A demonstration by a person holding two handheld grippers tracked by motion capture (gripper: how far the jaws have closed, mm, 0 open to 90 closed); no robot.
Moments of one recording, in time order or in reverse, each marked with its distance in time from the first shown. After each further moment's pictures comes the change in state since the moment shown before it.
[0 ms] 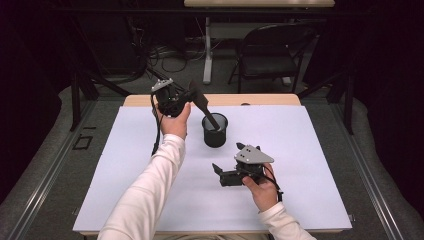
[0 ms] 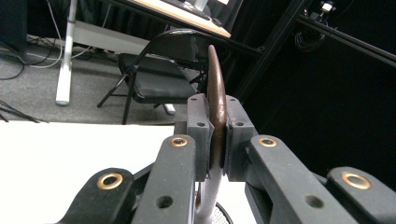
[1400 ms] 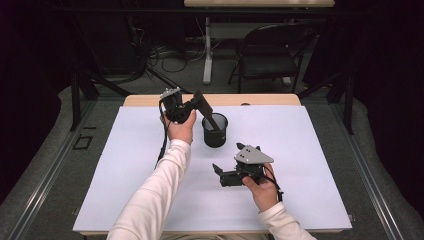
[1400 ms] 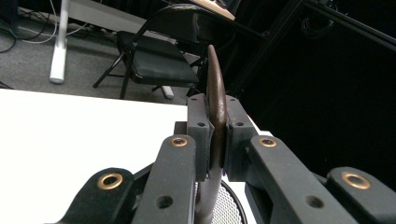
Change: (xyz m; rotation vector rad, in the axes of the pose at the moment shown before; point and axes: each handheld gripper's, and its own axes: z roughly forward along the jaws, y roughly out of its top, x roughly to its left) left arm 0.008 -0.029 0.020 0.057 0.000 -0.048; right arm 0.000 -0.001 0.000 0.008 -0.002 -0.005
